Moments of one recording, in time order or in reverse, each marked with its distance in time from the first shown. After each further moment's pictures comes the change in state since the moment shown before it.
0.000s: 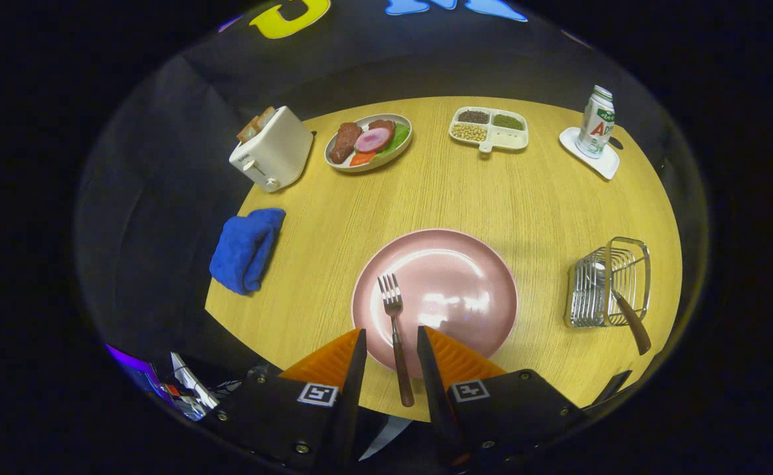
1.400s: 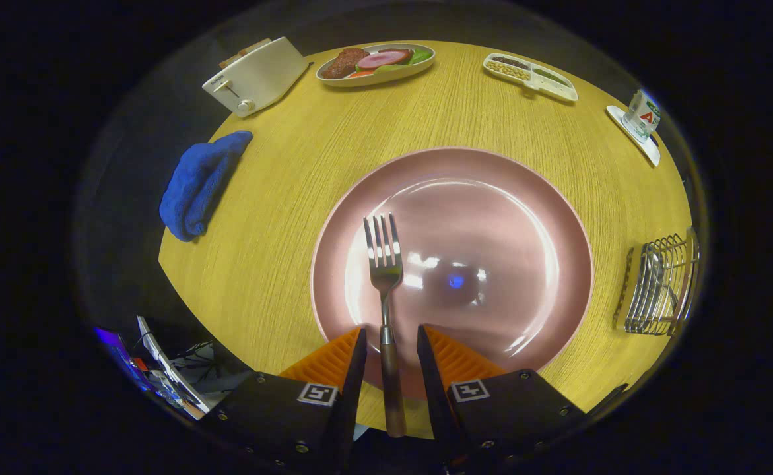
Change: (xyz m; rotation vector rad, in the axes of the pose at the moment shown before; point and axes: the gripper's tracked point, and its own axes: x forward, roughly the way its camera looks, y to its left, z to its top) arm 0.087 -0.014 -0.050 -0.076 0.228 -0.060
